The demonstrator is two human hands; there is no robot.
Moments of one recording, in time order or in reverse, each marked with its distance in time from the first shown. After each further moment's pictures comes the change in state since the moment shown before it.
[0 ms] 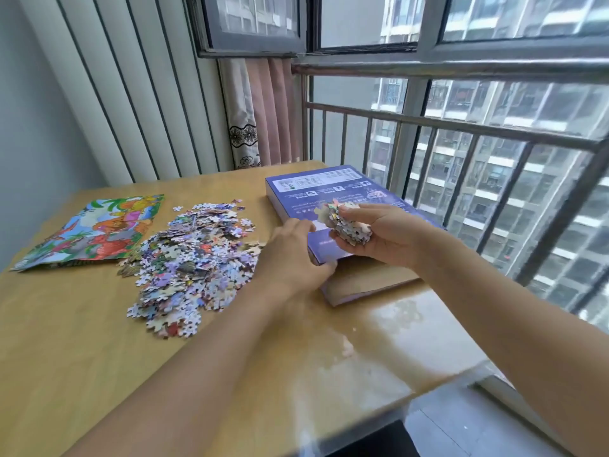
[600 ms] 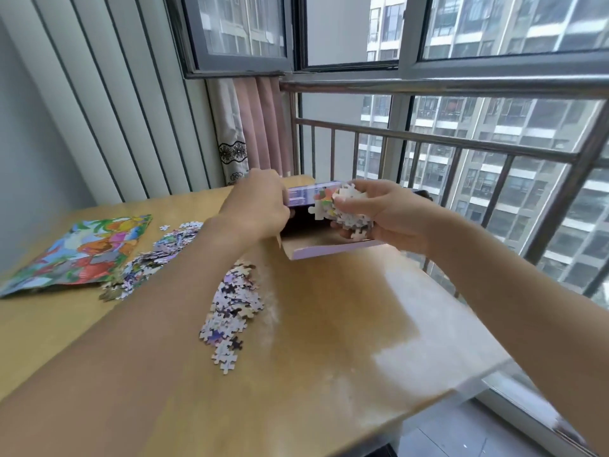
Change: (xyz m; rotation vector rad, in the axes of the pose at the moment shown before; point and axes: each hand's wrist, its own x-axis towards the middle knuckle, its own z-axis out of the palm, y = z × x) left_hand 0.070 0.044 -0.083 0.254 0.049 0.015; right_hand -0.016 -0.058 -0.021 -0.363 -0.057 -0.191
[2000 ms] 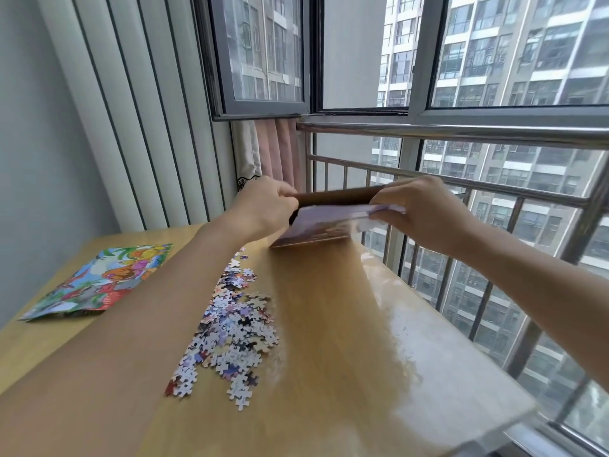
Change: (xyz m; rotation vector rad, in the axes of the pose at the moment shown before) left_hand 0.016 -0.011 -0.050 -0.401 0.008 -0.061; right_hand 0.001 -0.051 -0.027 -1.450 0.200 -0.885
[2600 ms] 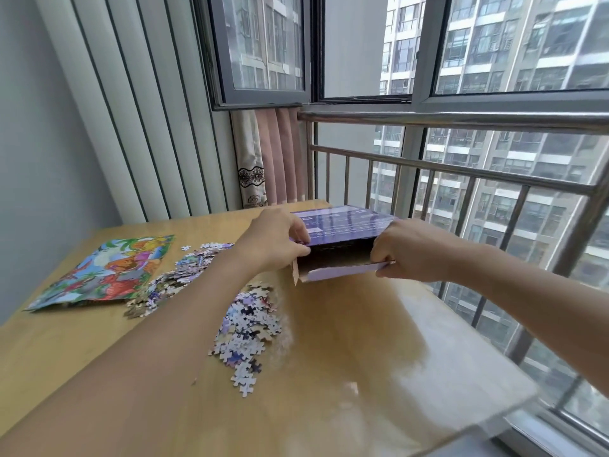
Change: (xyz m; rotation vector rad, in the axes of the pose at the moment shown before) left_hand -0.024 -0.032 0.041 0.176 -0.133 0.081; right_hand -0.025 -0.015 0.036 -0.247 -0.561 -0.048
